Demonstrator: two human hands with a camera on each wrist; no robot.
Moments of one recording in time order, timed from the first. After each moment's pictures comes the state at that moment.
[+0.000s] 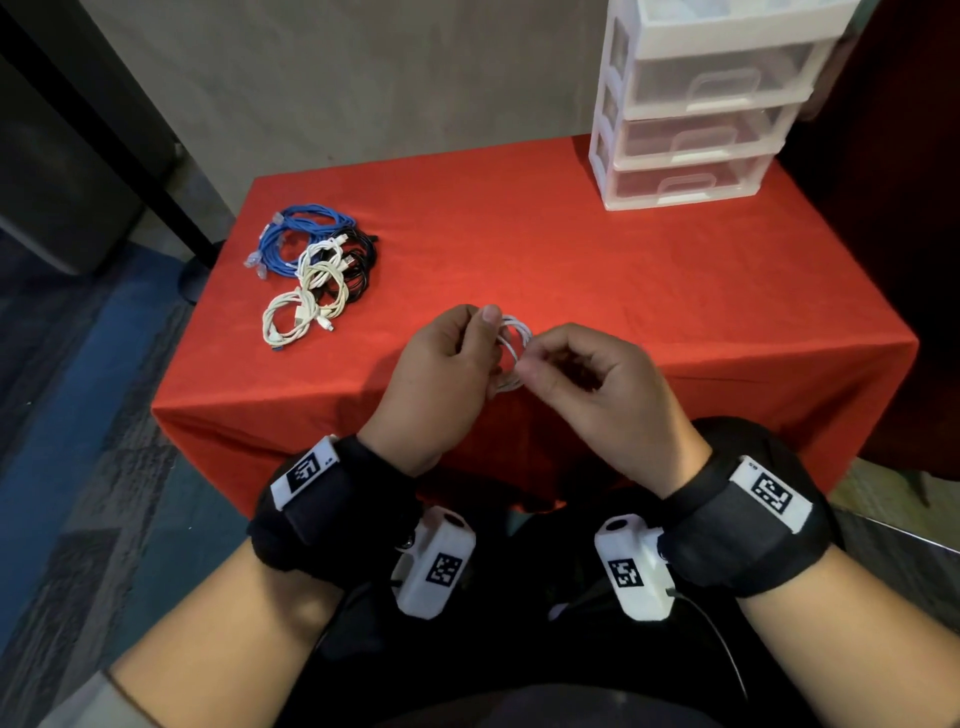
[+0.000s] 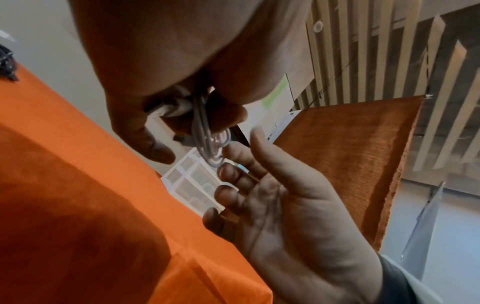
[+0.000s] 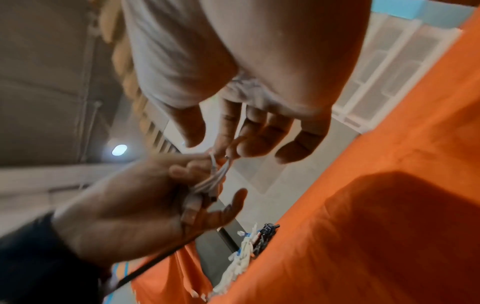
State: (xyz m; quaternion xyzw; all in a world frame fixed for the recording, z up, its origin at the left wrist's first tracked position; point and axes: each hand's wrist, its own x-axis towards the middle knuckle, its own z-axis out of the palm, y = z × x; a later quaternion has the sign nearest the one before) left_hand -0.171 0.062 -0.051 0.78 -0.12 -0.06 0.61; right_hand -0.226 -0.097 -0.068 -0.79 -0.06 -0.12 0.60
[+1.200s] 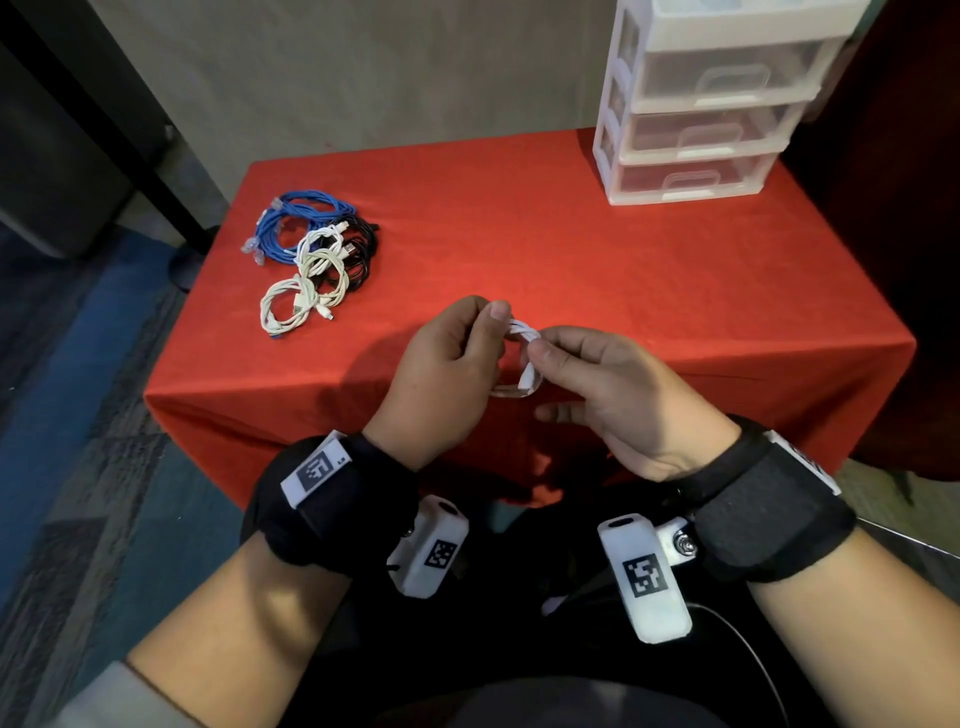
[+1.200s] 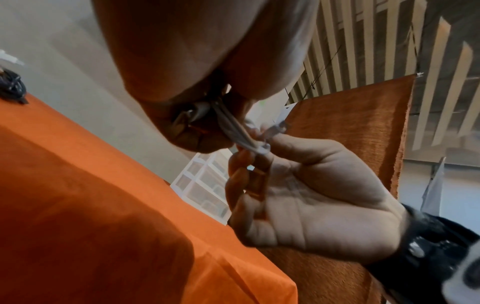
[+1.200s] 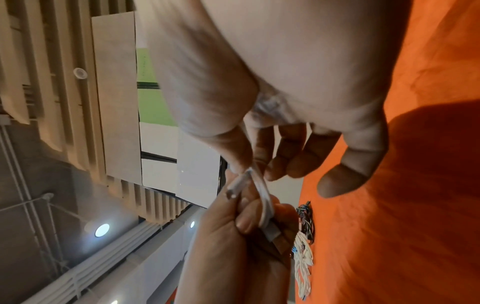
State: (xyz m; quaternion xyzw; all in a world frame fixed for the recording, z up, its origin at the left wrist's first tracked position) left_hand -0.169 0.071 -0.063 0.78 -0.18 -0.02 0.60; right_hand -0.222 -0.091 -0.057 -0.65 0.05 0.10 0.76
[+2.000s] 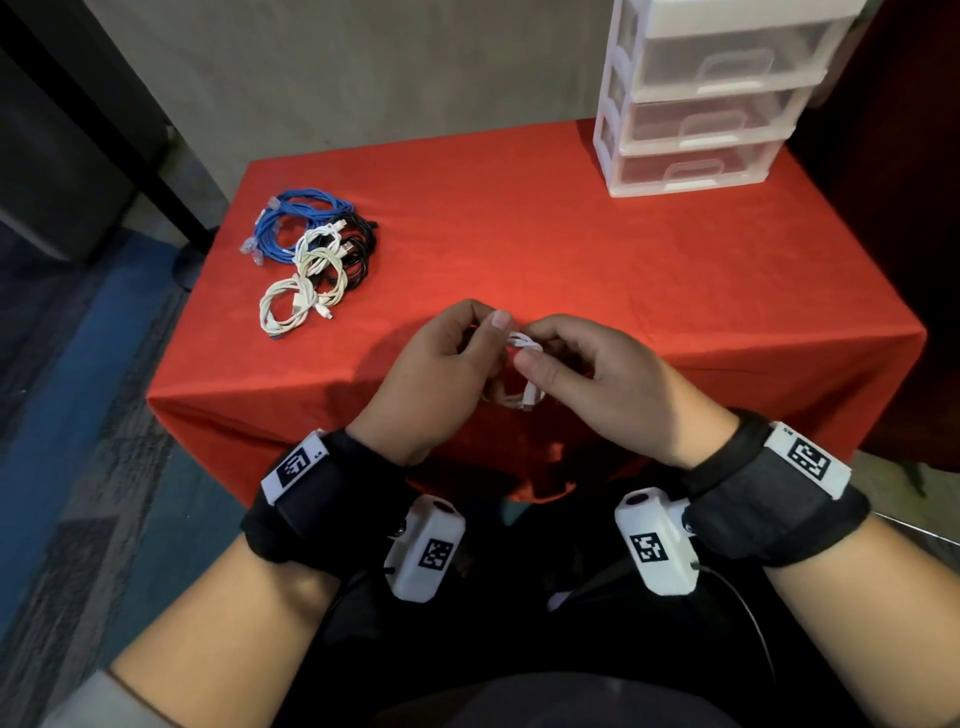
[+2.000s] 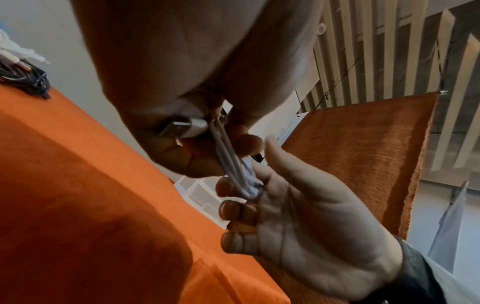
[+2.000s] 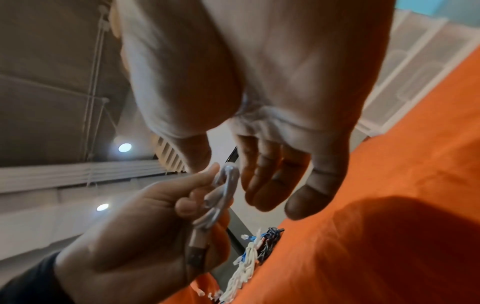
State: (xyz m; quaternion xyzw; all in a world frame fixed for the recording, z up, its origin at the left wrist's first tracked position) left_hand -0.170 0.072 -0.055 0.76 -0.14 -0.12 0.62; right_hand -0.213 -0.108 -0.069 -0.84 -0.08 0.00 0.53
